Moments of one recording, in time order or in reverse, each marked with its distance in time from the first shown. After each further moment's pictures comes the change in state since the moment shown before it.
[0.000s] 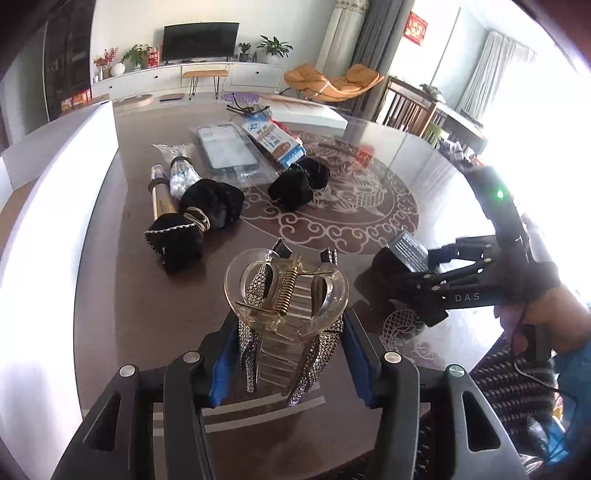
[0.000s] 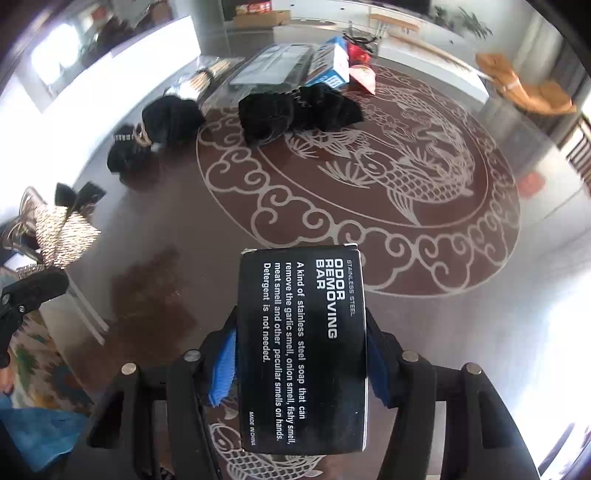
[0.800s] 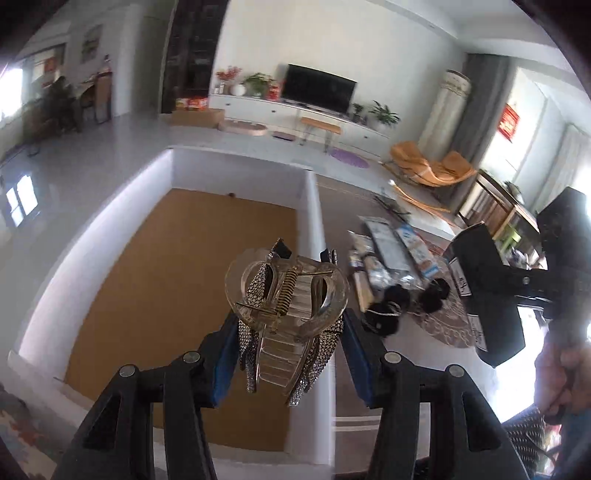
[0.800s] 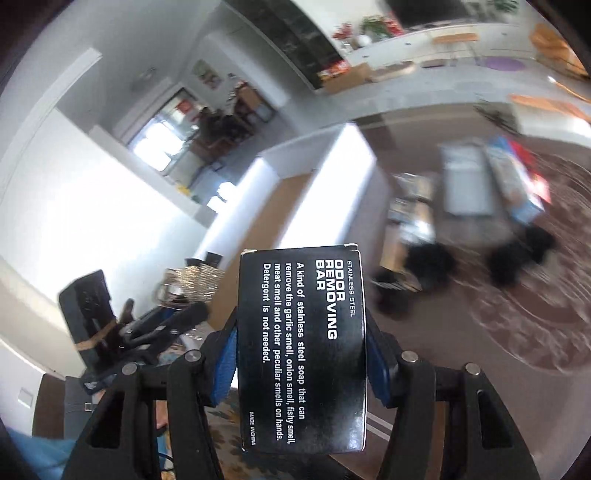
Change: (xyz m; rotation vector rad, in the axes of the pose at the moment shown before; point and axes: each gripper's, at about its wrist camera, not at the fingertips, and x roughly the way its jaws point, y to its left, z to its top) left arm -0.169 0.188 0.006 -0.330 -0.221 0.276; right arm -0.102 0.169 0.114 0.050 -0.240 0.652
